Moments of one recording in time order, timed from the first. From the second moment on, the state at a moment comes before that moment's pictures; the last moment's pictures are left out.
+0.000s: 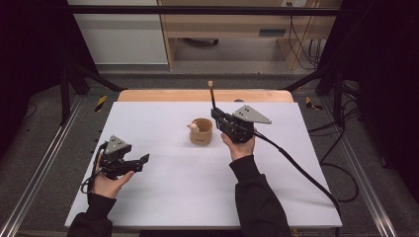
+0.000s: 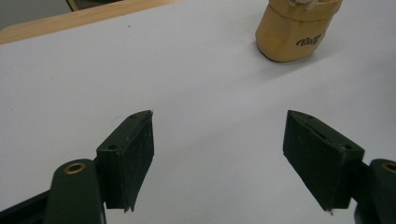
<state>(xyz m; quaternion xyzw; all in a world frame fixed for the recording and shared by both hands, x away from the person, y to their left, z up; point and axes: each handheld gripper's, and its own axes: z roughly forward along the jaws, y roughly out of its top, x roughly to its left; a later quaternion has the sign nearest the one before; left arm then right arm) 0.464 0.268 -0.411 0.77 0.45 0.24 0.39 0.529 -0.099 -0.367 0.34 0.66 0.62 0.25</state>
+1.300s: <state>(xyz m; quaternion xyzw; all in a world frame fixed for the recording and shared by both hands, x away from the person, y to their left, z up) 0.466 0.272 -0.414 0.77 0.45 0.24 0.39 0.593 -0.065 -0.420 0.39 0.66 0.60 0.24</state>
